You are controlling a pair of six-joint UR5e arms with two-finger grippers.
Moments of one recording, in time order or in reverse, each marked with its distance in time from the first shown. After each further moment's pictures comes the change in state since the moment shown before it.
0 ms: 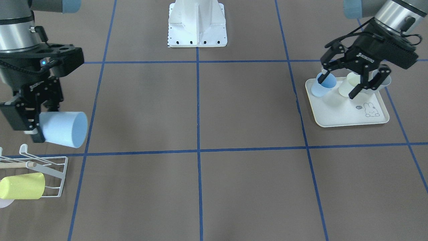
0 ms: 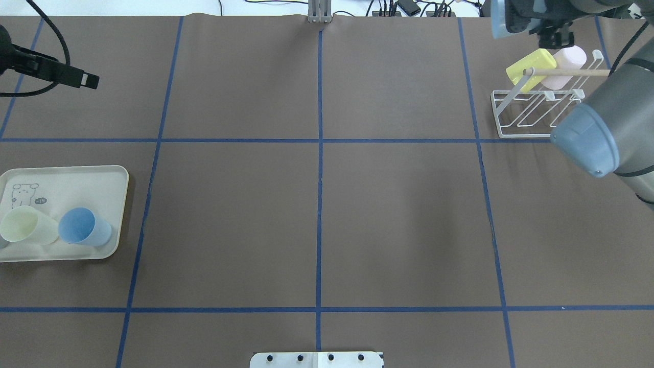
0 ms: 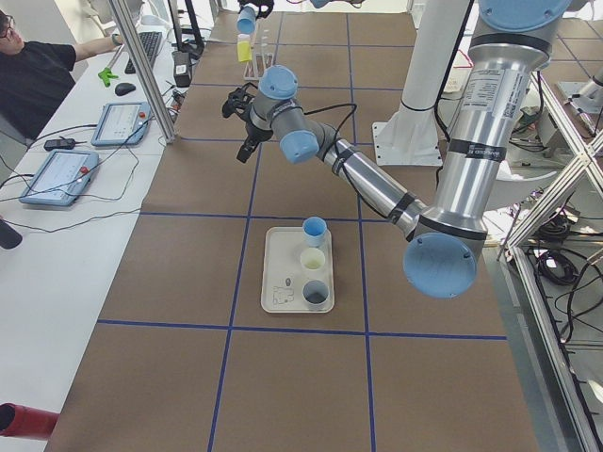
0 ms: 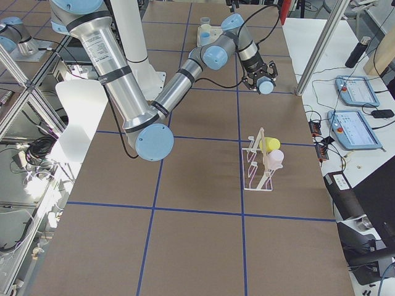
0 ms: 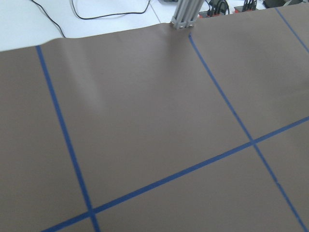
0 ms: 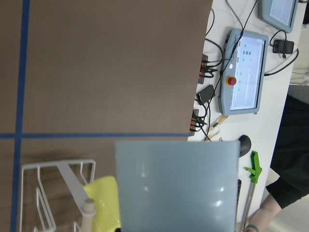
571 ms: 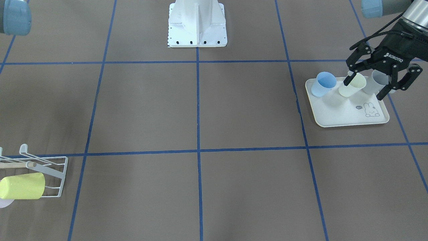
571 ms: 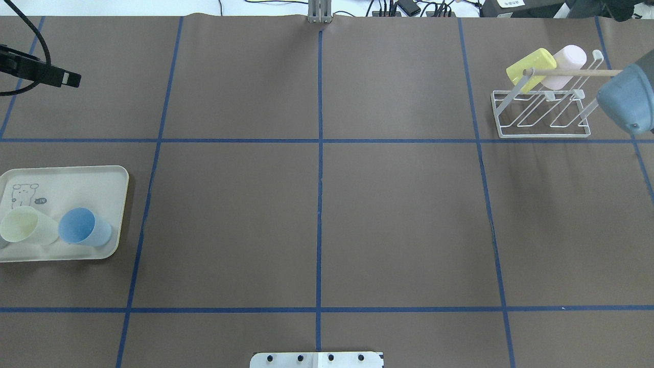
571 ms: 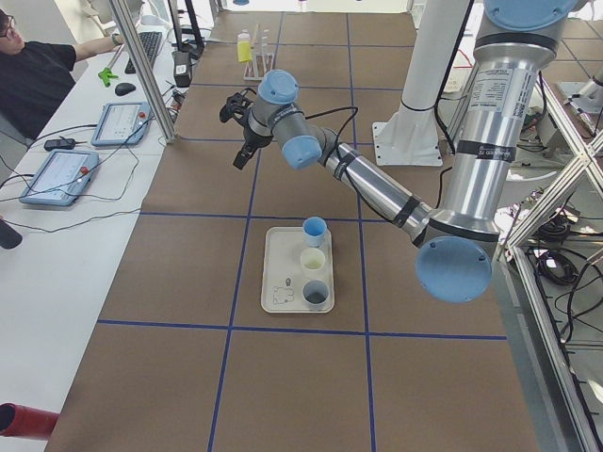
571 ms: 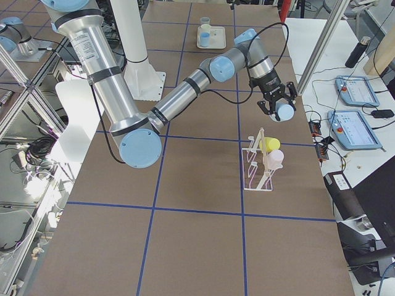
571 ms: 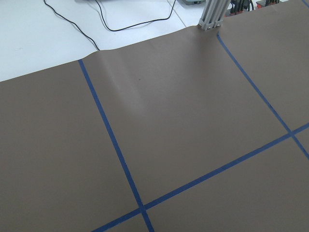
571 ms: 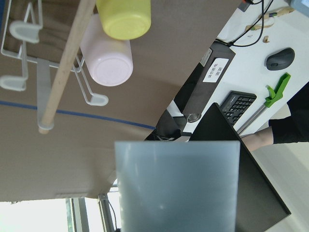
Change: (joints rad) left arm -0.019 0.023 -0.006 -0.001 -0.001 0.031; right arm 0.143 -0.058 -0.174 0.061 -0.199 -0.462
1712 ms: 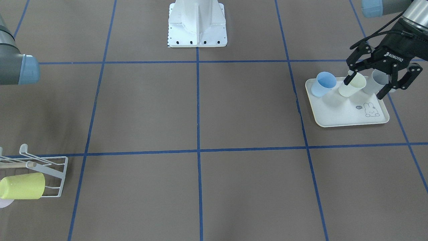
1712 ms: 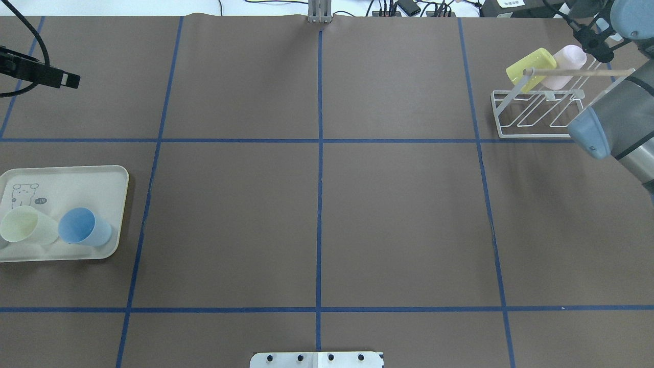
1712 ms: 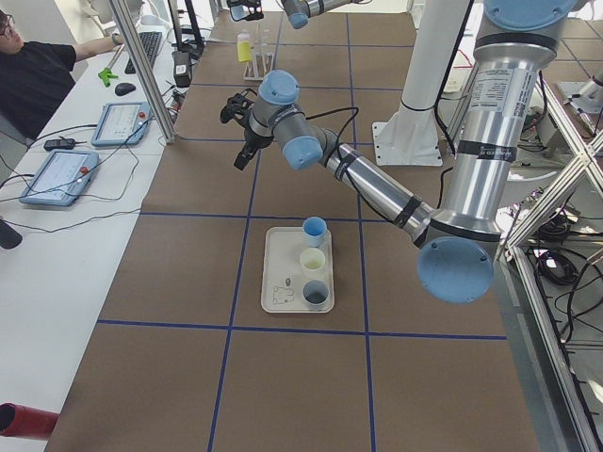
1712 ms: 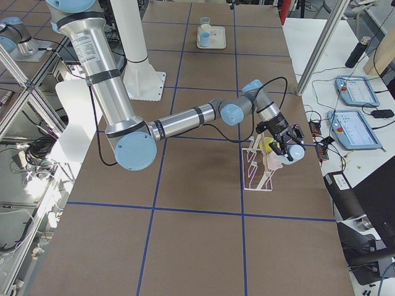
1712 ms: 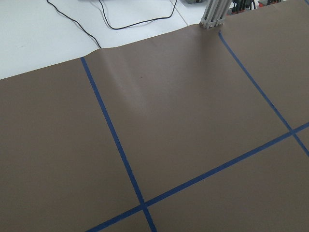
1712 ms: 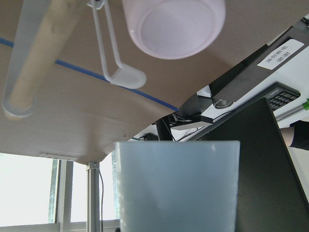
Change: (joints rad) left arm 0.001 0.005 -0.002 -0.001 0.000 -0.006; right arm -0.100 -0.054 -0.268 0.276 -0.226 -0.138
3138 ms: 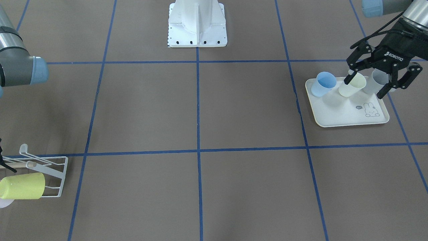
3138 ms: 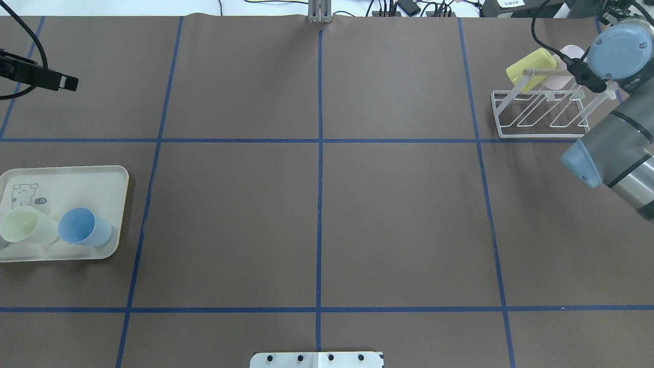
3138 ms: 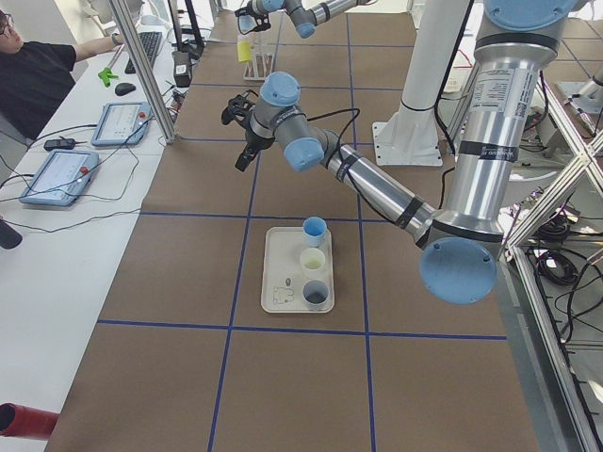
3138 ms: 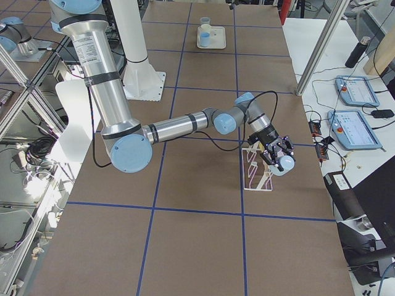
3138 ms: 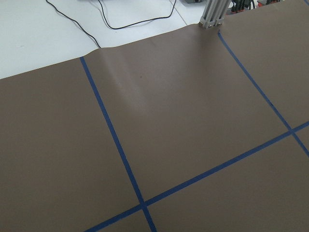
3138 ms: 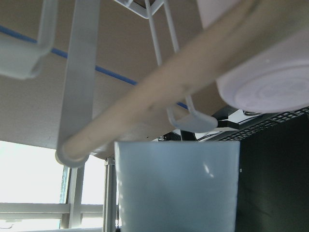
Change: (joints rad) left arm 0.000 0.014 -0.004 -0.008 -0.002 0.000; right arm -0.060 -0.051 -0.025 0.001 -0.084 0.008
